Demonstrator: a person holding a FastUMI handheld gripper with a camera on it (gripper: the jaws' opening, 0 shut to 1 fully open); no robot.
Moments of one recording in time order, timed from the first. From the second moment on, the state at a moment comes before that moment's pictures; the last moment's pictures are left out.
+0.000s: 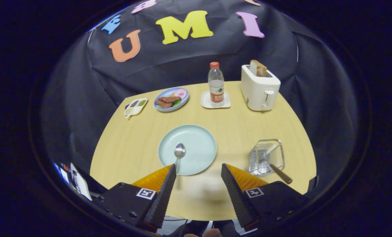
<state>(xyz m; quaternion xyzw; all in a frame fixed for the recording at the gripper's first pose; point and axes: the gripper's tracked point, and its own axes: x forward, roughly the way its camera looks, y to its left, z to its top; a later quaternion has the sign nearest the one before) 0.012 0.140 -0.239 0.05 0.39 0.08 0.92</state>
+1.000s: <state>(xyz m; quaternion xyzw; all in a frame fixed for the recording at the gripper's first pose) 0.015 0.208 -0.363 0.04 0.58 0.05 0.81</state>
